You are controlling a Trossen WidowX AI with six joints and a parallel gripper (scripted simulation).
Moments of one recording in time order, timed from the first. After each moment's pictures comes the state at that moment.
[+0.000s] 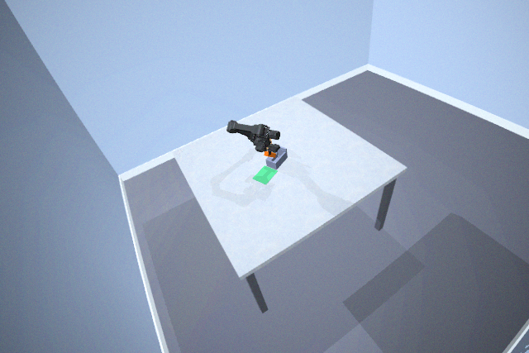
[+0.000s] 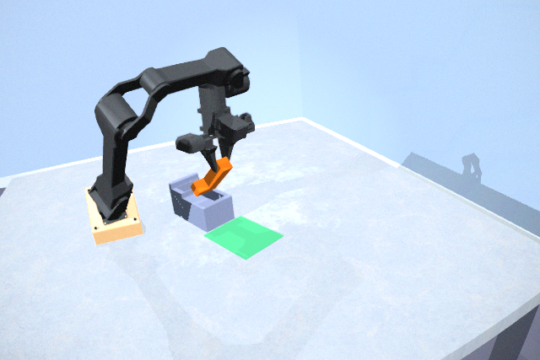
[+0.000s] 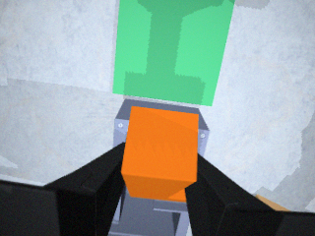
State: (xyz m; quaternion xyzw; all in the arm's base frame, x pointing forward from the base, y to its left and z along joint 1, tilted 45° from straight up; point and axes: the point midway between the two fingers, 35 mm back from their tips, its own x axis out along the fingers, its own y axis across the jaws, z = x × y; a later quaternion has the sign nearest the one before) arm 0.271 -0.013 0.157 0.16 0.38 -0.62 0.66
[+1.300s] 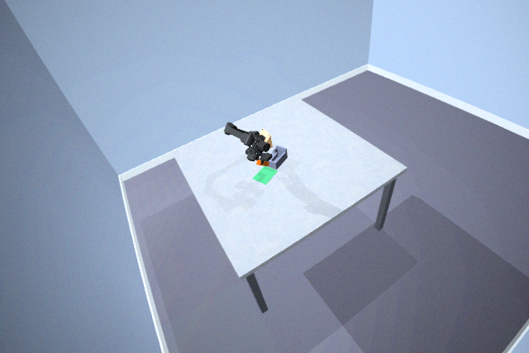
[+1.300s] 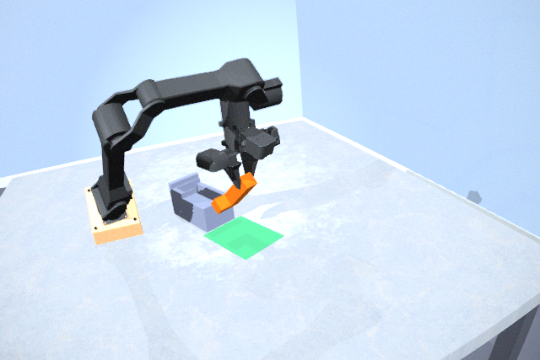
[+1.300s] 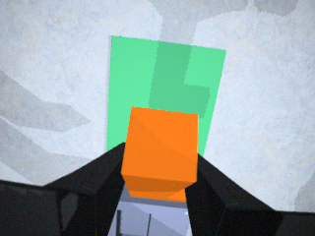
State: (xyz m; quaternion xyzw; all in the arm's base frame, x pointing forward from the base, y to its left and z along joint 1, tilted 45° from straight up) arm 0.290 -0.083 0.203 0.17 0.37 -0.62 0.67
